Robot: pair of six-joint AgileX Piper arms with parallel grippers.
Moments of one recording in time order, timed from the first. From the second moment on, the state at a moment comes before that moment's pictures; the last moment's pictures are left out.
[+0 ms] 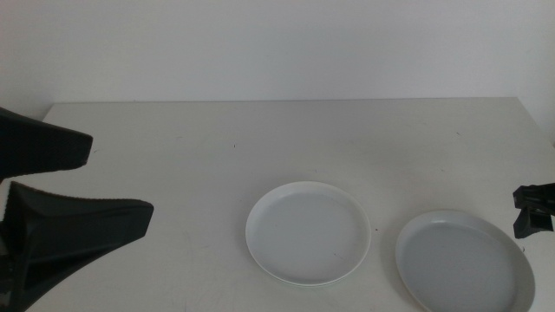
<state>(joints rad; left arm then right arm) -0.52 0.74 -1.06 -0.38 0.97 0.37 -0.10 1.47 -0.92 0.14 0.86 0.01</state>
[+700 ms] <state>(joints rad) -0.52 0.74 -1.06 -0.38 0.97 0.37 -0.11 1.77 -0.95 0.14 0.79 -0.05</state>
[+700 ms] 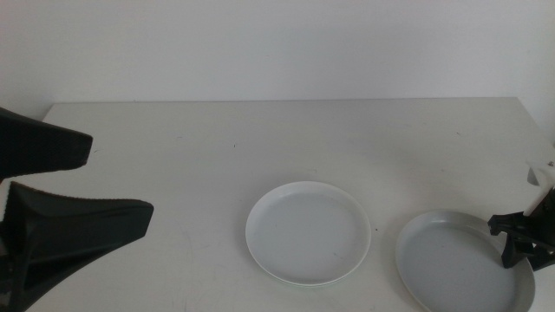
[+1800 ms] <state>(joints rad) -0.52 0.74 -1.06 -0.38 0.97 0.37 0.12 1.56 -1.37 0.17 1.14 0.05</state>
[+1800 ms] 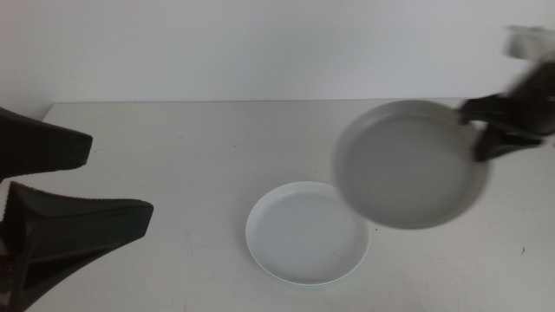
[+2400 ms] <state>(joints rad) -0.52 0.74 -1.06 -0.38 0.97 0.37 0.41 1.95 -1.55 0.19 1.11 0.09</state>
